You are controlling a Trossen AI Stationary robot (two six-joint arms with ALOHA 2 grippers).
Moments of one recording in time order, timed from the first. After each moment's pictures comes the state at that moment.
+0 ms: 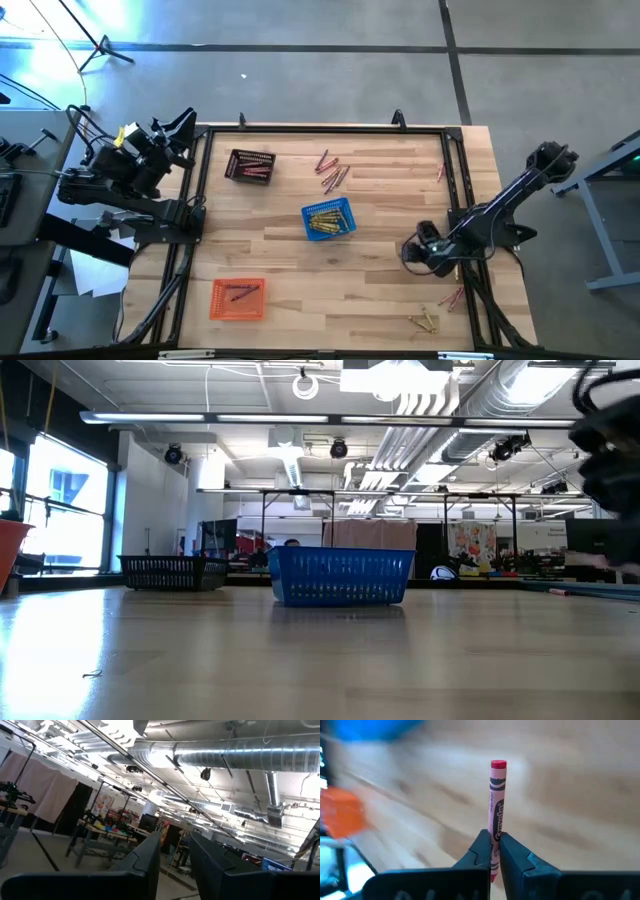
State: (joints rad) left arm -0.15 0.43 0.64 0.52 -0.87 0.17; right arm 0.71 1.07 0.38 -0.31 0.44 2.03
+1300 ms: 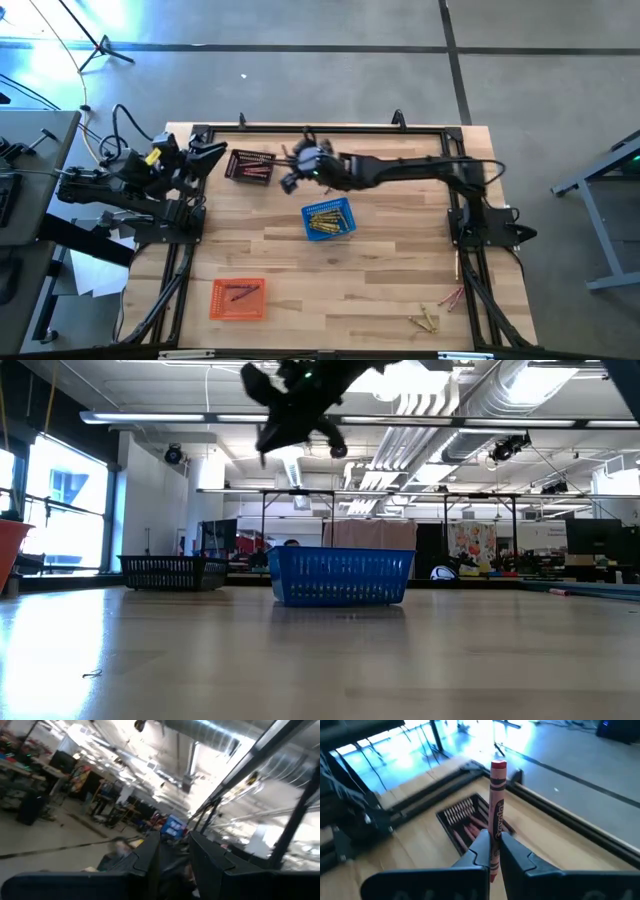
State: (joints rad) left arm -0.15 0.47 0.64 0.26 -0.47 -0.36; right arm -0.08 1.98 1.70 -0.21 0.48 0.40
